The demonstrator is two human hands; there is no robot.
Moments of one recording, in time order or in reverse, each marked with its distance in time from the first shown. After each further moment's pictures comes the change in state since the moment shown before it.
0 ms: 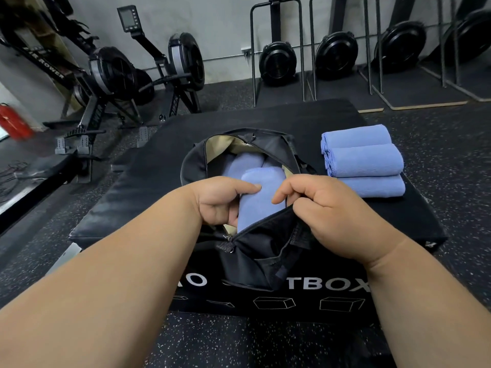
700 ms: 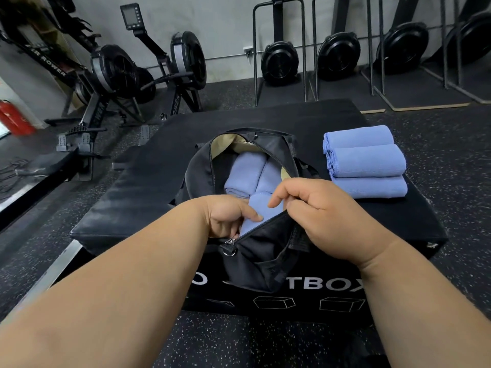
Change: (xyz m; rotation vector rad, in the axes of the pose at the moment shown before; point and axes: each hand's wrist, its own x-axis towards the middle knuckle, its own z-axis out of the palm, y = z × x) left_hand 0.012 -0.027 0.001 0.224 -0.044 -0.049; right_hand 0.003 0.000 0.009 -0.025 -0.016 0.002
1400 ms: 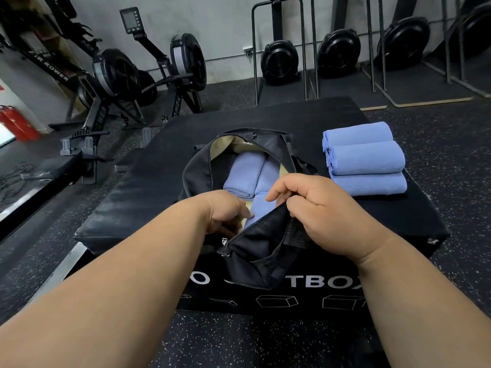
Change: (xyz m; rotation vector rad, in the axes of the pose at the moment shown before) left_hand -0.004 -0.001 0.001 0.097 0.376 -0.055; right_hand 0.000 0.000 0.000 0.087 0.004 -0.023
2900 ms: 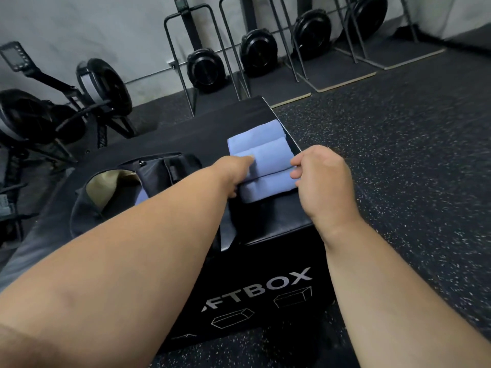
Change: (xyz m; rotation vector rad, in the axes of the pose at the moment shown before) left_hand 0.040 0.179 0.186 0.050 0.229 0.165; right_hand -0.035 0.107 -0.122 0.213 0.884 0.449
